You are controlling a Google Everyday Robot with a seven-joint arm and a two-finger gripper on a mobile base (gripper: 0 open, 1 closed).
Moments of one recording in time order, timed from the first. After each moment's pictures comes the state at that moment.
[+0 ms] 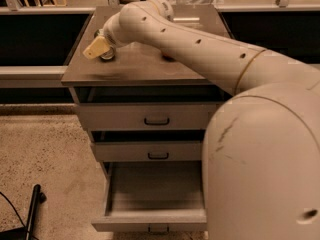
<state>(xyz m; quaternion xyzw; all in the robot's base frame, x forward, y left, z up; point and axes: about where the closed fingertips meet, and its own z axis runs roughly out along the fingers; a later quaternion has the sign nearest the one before) 0.807 0.165 0.888 -0.44 0.74 0.10 0.50</state>
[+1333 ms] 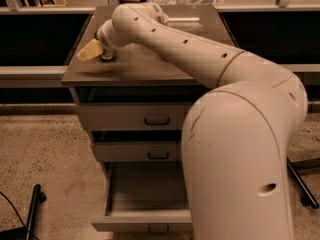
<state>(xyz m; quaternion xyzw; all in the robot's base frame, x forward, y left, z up) 0.816 0.193 0.859 -0.41 0.77 0.15 0.46</state>
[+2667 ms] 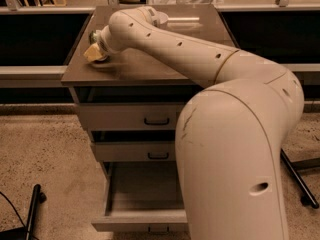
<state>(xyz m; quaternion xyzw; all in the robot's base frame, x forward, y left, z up) 0.817 0.194 0.839 -0.39 0.79 0.14 0.45</state>
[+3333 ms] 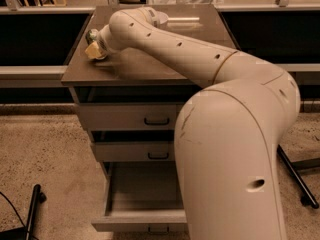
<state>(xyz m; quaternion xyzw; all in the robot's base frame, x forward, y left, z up) 0.822 0.197 0.841 -0.39 0.79 0.15 0.45</state>
